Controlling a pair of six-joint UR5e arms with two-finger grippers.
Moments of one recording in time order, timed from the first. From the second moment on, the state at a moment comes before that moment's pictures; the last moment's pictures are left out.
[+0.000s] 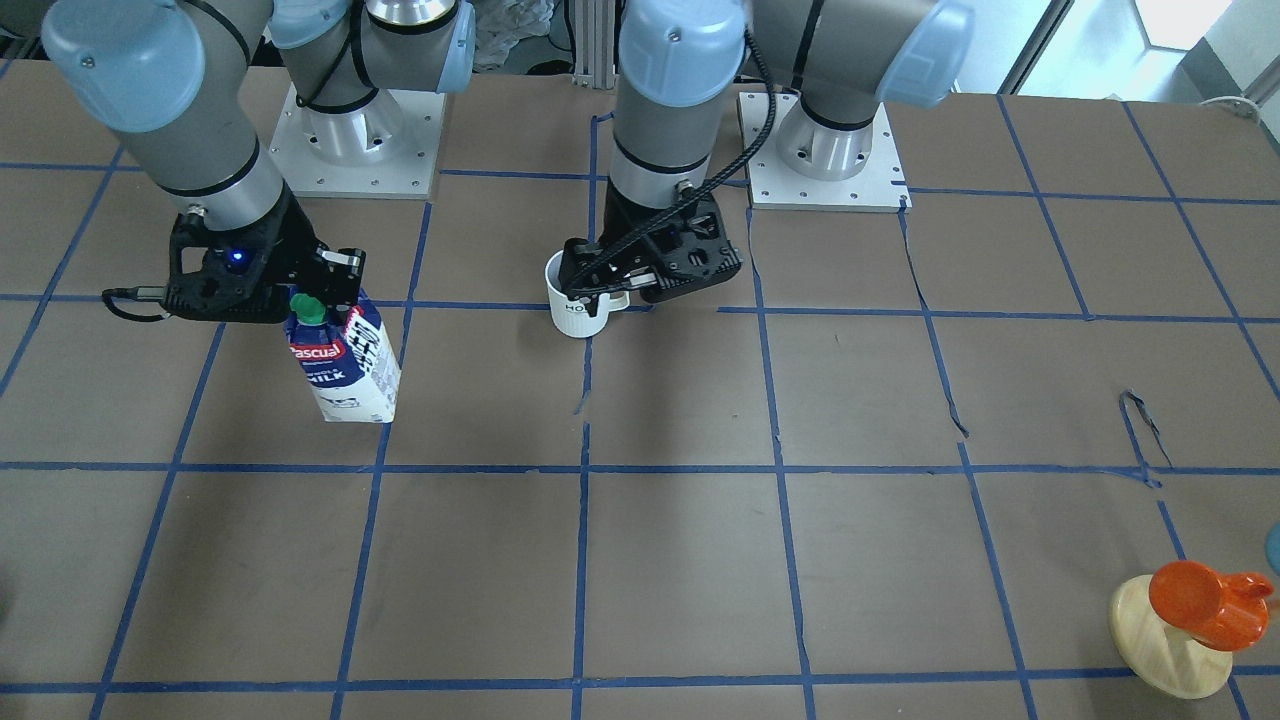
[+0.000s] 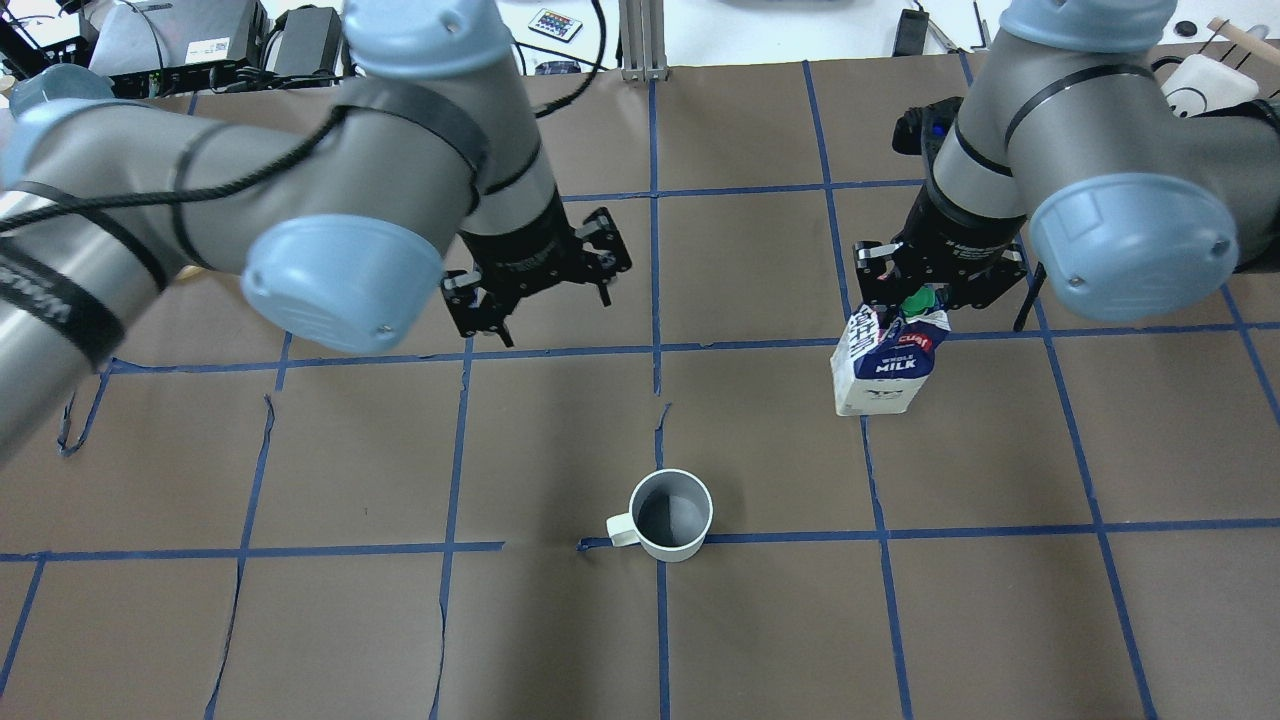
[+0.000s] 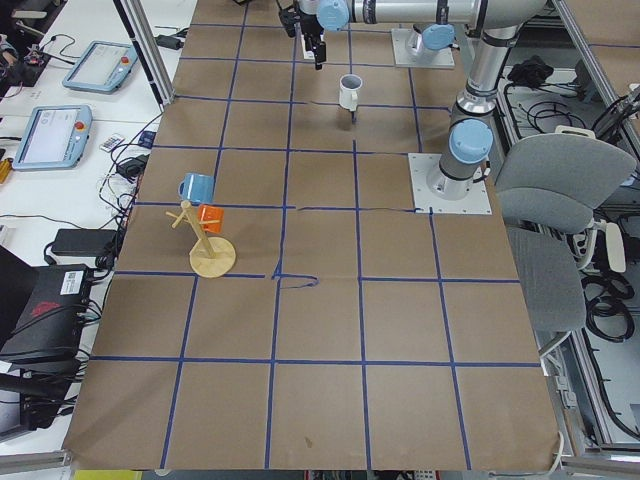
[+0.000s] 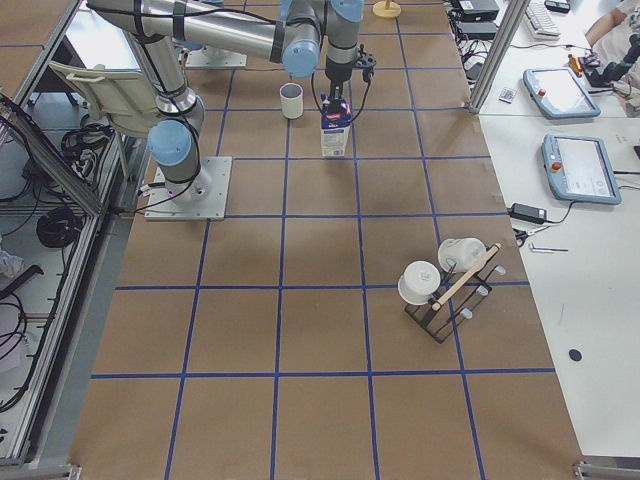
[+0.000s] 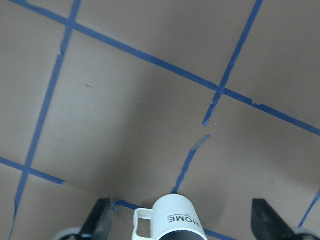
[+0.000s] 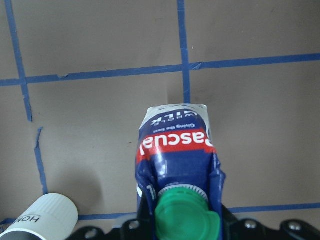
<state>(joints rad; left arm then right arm) -1.79 -1.64 -1.64 -1.45 1.51 -0.59 1.60 -1.56 1.81 -1.76 -1.52 0.10</state>
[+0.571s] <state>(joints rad) -1.59 -1.53 -1.57 -1.60 1.53 -0.14 1.74 -1.59 1.87 -1.77 -1.51 0.22</state>
